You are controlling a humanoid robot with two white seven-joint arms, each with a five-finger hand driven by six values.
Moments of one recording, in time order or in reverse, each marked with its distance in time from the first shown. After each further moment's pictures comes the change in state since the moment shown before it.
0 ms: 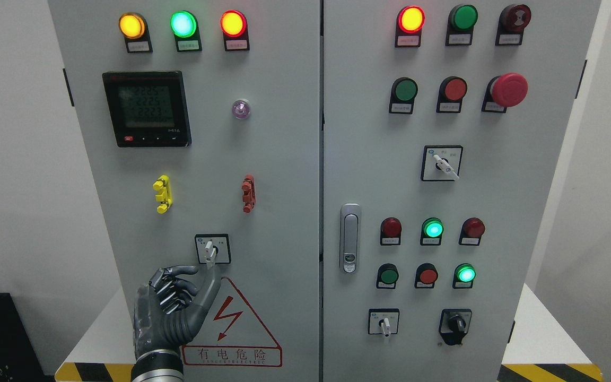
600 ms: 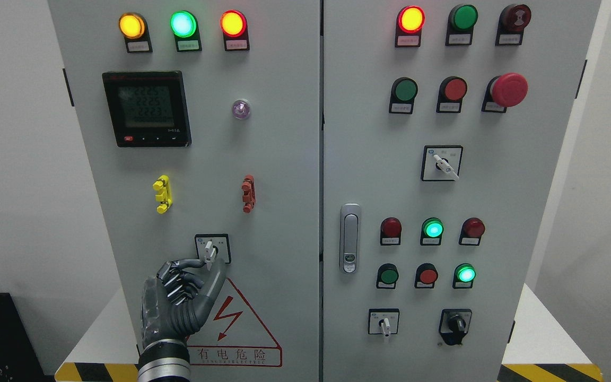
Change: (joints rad) left arm -0.038 -0.005 -0.006 0.030 0.002 0.019 0.004; right arm 0.000 0.000 0.000 0.000 0.000 0.000 0.000
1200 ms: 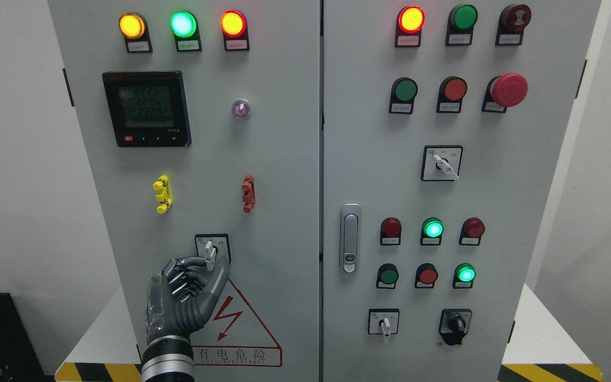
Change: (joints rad) left arm -0.013 -0.002 -0.002 0.012 -0.001 0.011 -0.005; right arm 0.000 0.000 0.000 0.000 0.000 0.000 0.000
